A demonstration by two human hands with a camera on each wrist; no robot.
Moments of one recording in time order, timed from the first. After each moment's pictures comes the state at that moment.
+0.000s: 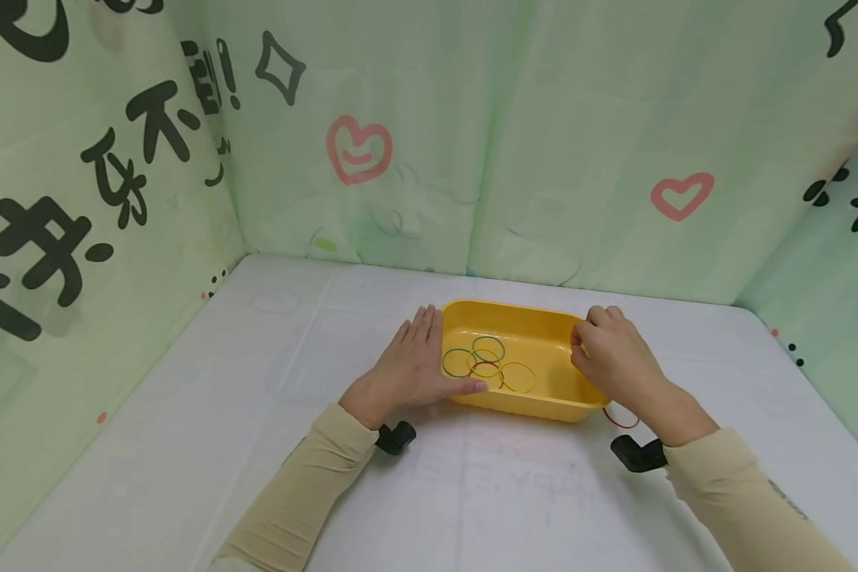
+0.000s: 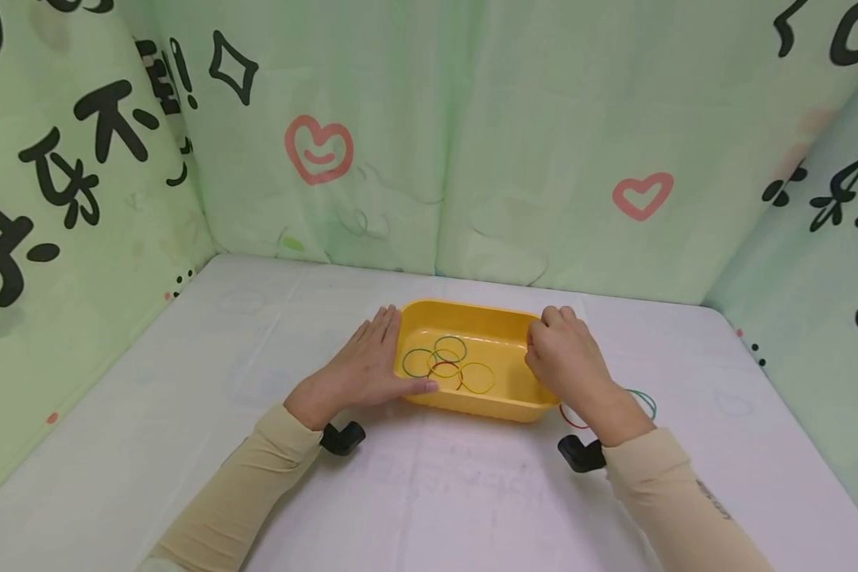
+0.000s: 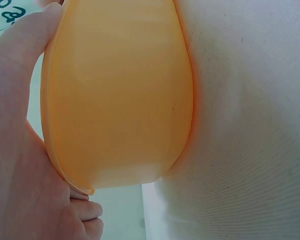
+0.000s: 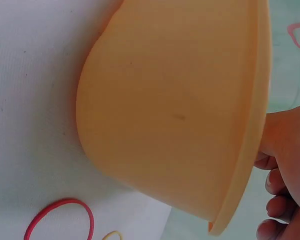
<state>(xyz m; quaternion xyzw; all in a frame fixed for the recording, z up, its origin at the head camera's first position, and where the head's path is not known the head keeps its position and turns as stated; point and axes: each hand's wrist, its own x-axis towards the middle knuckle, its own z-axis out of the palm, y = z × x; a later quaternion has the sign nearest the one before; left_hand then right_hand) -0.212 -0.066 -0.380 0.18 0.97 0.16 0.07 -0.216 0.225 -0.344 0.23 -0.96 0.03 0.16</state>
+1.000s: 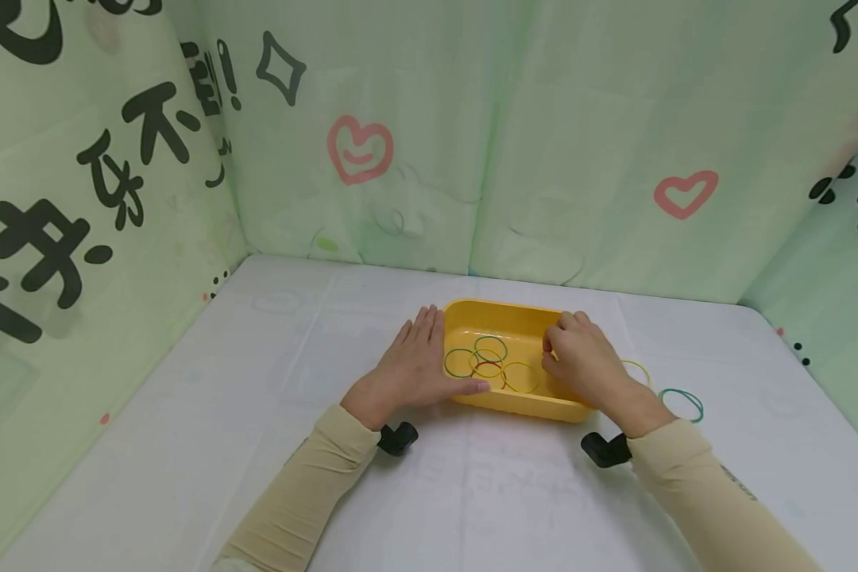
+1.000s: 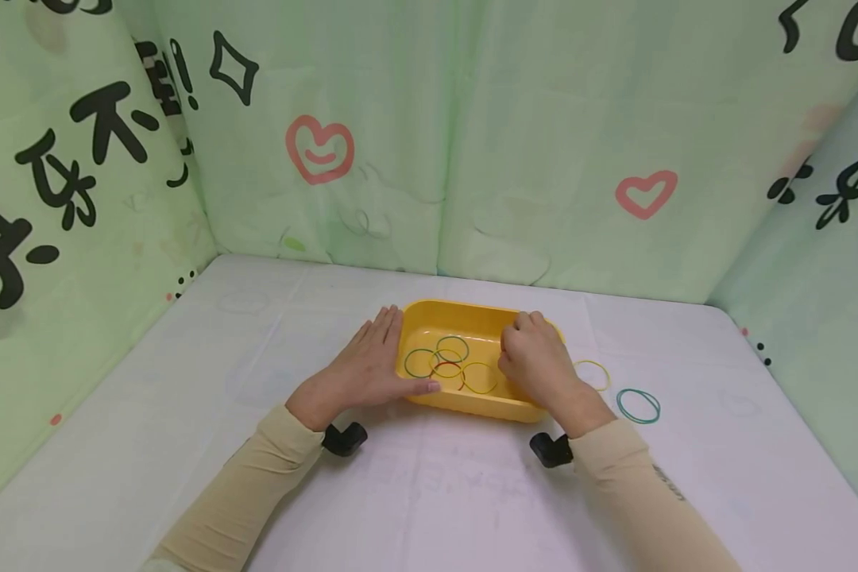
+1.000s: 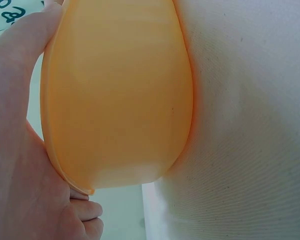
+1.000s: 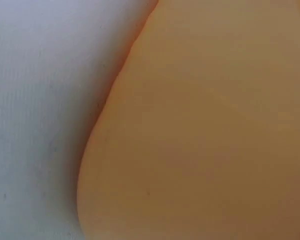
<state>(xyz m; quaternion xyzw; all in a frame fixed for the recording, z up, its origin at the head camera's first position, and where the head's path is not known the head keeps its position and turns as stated) -0.211 -0.065 -0.379 0.18 0.97 0.16 0.06 -0.228 0.195 -0.363 0.23 -0.97 0.04 0.11</state>
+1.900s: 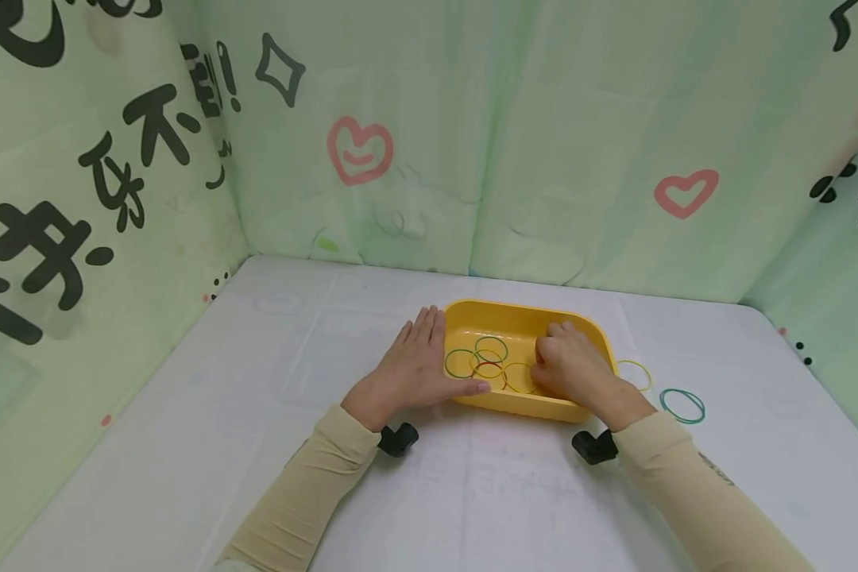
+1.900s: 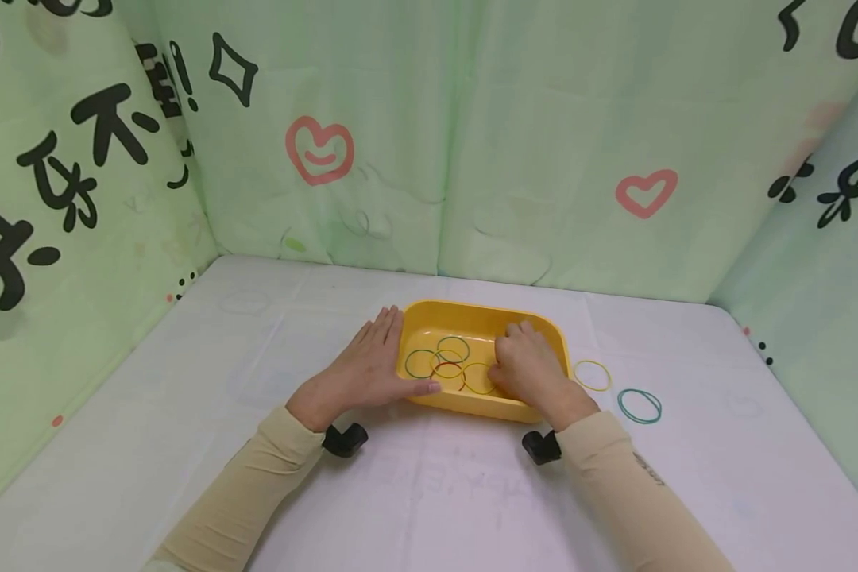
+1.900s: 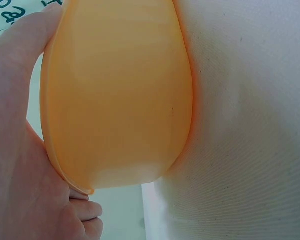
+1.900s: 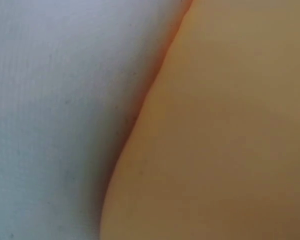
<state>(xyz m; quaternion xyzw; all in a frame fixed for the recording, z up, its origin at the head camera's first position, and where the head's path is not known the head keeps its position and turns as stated) -0.211 -0.064 -0.379 0.17 0.97 0.15 0.06 -0.238 0.189 -0.377 0.23 -0.97 0.04 0.06</state>
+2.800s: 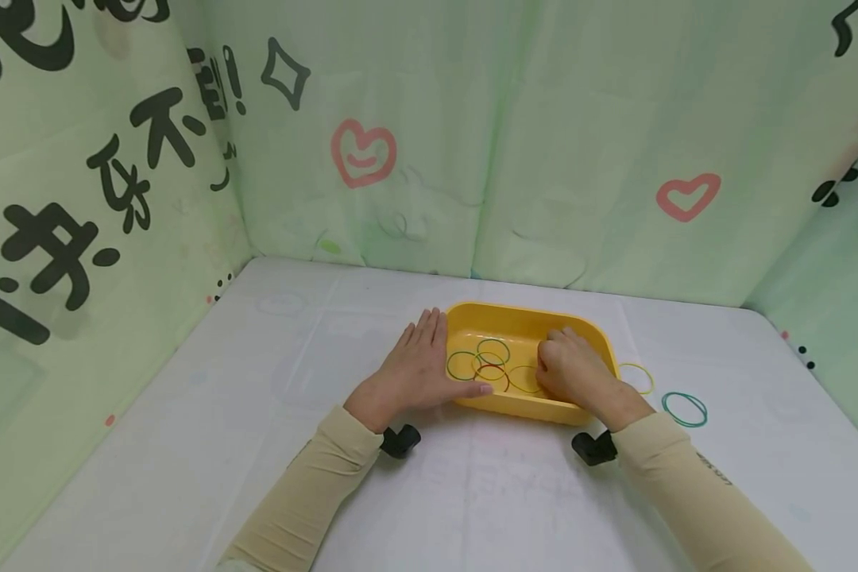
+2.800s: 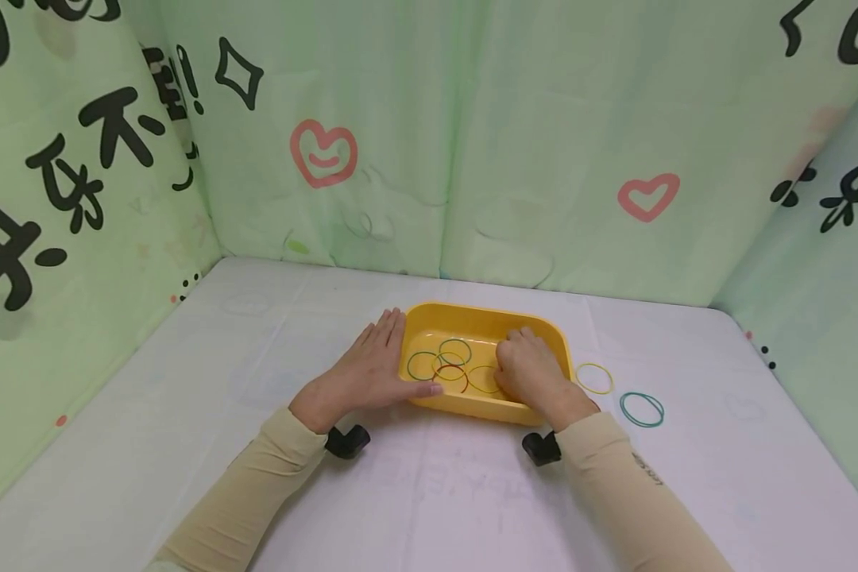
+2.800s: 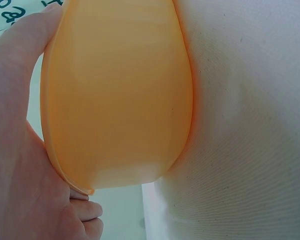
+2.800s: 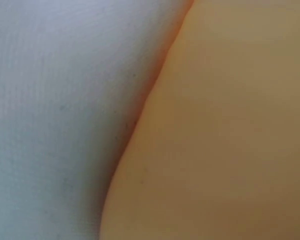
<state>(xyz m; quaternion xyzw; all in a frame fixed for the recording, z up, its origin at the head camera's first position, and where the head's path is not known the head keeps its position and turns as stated) -0.210 -0.065 -0.378 0.18 0.97 0.16 0.06 -0.239 0.186 -0.379 0.23 -0.97 0.01 0.05</state>
